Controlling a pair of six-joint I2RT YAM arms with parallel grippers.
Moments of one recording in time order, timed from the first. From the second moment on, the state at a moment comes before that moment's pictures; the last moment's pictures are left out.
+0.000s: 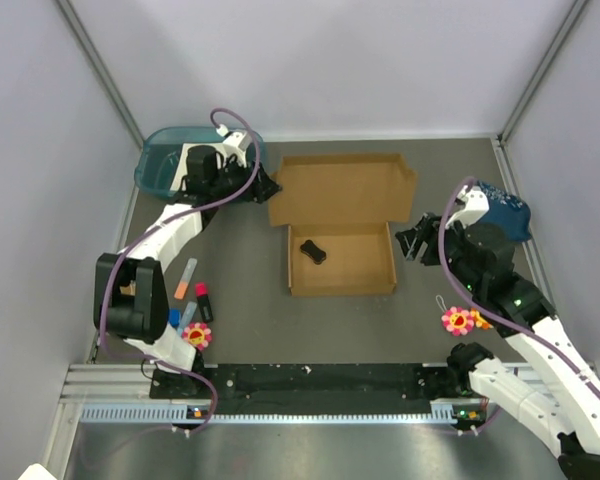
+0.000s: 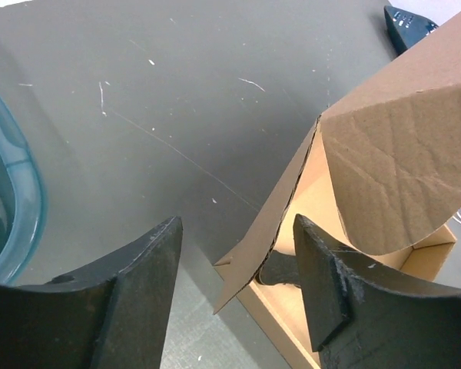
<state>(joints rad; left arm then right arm) -0.17 1.60 1.15 0.06 0.63 -0.16 0.50 0.66 0.83 -0.46 0.11 0.43</state>
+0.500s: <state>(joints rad) -0.17 1.61 1.15 0.14 0.68 -0.19 0.50 0.69 0.83 -0.47 0.14 0.43</state>
